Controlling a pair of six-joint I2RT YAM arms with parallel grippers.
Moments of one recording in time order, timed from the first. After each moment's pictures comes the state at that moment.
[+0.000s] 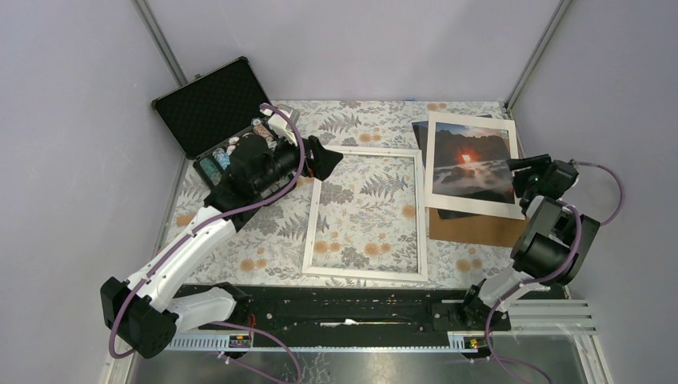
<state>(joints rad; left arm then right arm) -0.56 1.11 1.02 -0.01 0.22 -0.32 -0.59 1.61 0.77 0.34 -0.33 0.88</state>
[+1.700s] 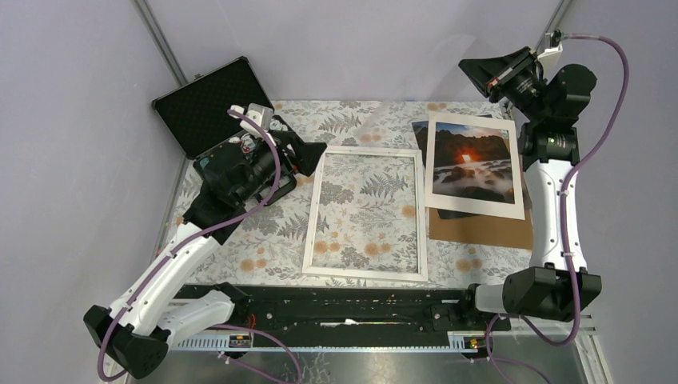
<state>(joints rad) -0.54 0.97 1.02 -0.01 0.11 -0.31 -0.16 1.35 1.54 -0.01 -0.74 1.20</state>
